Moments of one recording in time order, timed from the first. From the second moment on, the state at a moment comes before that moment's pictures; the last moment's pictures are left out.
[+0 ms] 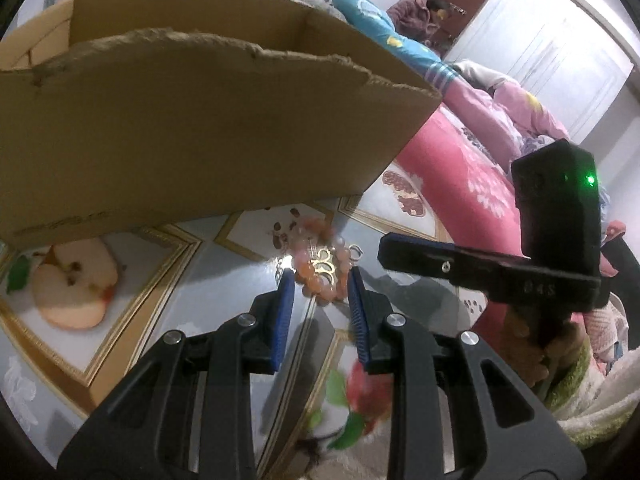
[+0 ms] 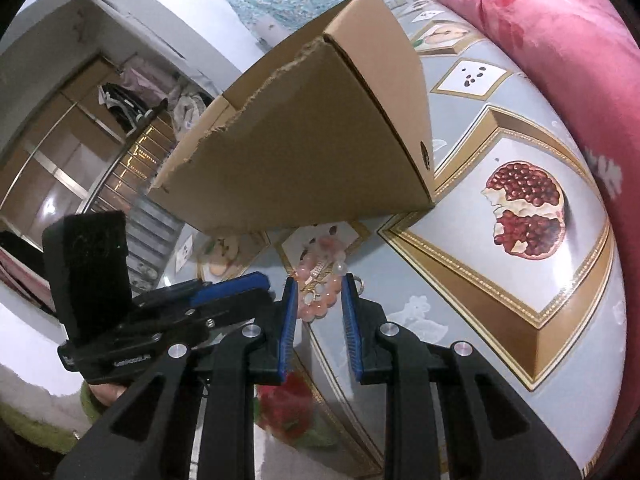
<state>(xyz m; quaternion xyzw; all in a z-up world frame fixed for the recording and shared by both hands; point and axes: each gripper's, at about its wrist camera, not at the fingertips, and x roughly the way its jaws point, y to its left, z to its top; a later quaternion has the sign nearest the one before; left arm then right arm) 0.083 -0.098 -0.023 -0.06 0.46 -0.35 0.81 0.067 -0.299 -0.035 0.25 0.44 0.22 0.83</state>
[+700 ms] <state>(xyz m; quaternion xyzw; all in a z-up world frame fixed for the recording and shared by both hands) 0.085 -0.119 0.008 -0.01 0.43 -0.36 0.83 0.059 -0.311 -0.054 0.29 0.44 0.21 0.82</state>
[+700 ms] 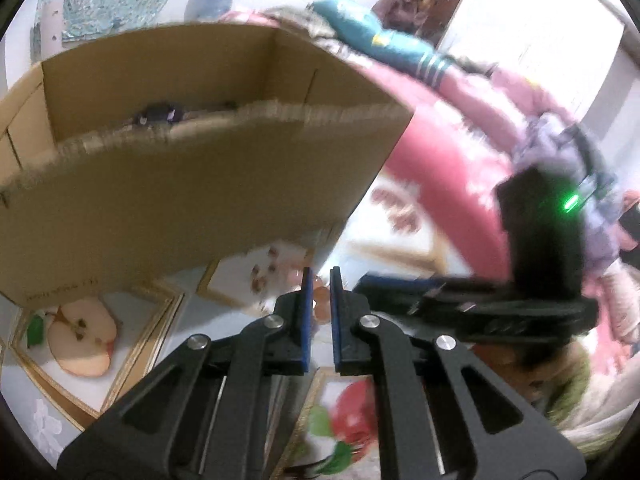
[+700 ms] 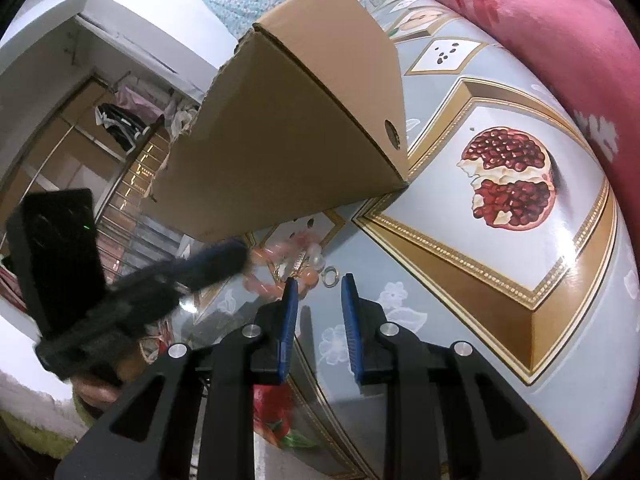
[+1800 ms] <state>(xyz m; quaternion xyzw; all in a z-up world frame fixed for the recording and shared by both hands) 0.062 -0.091 -0.019 0.11 0.44 -0.26 0.85 0.056 -0.306 -0.049 0.28 0.44 0.19 0.83</state>
